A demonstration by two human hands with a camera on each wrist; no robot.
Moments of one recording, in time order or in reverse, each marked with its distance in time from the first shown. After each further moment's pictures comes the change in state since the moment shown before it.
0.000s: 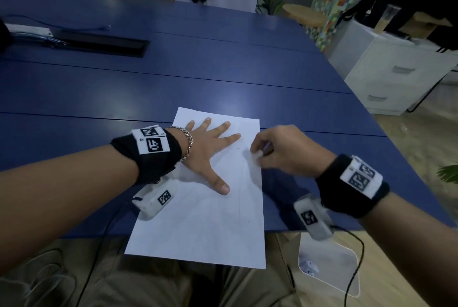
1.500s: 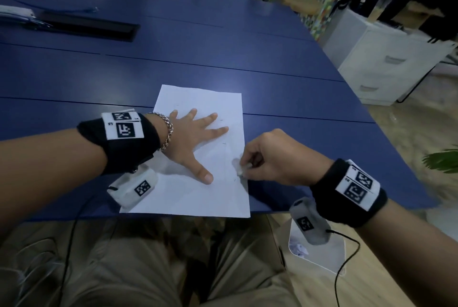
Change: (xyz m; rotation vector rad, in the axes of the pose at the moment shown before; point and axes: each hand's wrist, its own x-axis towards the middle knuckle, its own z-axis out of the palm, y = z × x) left_hand -0.023 -0.001 0.000 0.101 -0.060 0.009; right_hand -0.033 -0.009 0.018 0.034 -0.094 -0.111
